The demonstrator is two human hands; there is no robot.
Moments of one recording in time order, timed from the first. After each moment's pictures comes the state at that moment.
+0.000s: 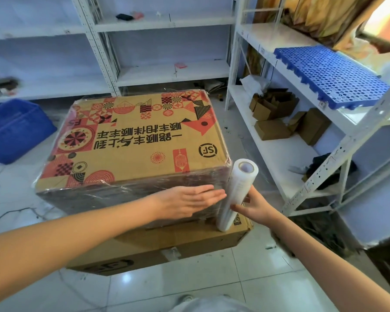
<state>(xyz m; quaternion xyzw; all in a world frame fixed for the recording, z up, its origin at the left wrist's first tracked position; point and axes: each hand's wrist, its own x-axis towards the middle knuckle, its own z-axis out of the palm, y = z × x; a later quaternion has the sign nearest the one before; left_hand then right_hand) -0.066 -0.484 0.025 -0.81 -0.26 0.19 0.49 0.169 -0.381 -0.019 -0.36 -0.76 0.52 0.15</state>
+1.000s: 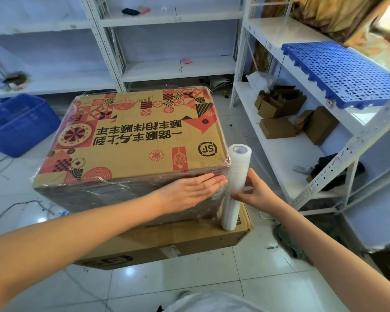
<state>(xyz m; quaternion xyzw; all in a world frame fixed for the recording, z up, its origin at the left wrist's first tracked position) -0.057 -0.467 0.021 -0.80 -0.31 0.19 0.47 0.168 -0.346 -0.012 -0.37 -0.78 0.48 0.14</state>
